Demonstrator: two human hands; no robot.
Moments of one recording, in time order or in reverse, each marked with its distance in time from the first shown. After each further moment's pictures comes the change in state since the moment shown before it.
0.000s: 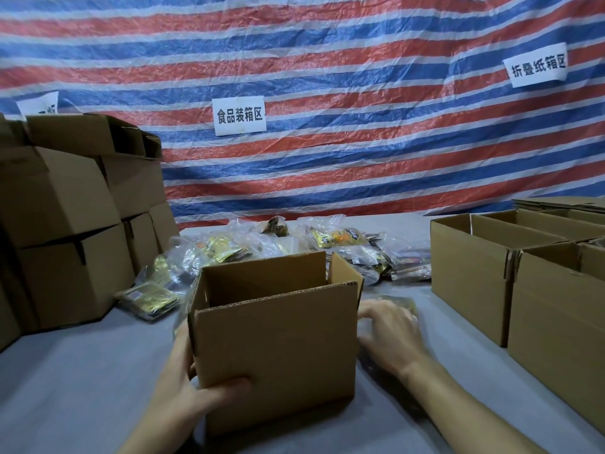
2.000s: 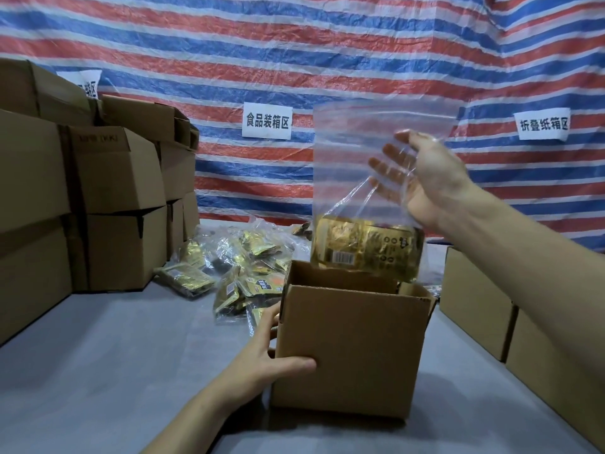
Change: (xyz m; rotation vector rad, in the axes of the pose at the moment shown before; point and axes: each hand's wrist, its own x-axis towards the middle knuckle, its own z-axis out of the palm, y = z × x) left_hand 0.001 0.002 0.001 -0.248 -0.377 -0.067; right_hand 0.040 -0.188 -0.189 1.345 0.206 0.081
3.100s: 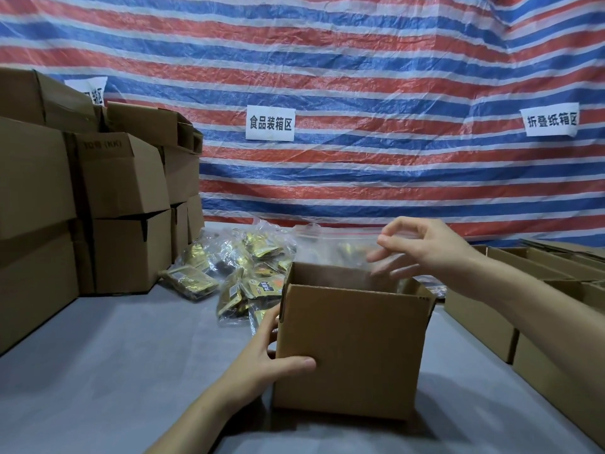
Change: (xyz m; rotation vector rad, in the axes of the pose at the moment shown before) left_hand 0.002 -0.006 -0.001 0.006 0.063 0.021; right_hand -0.031 0.048 -0.062 -0.773 -0.370 0.068
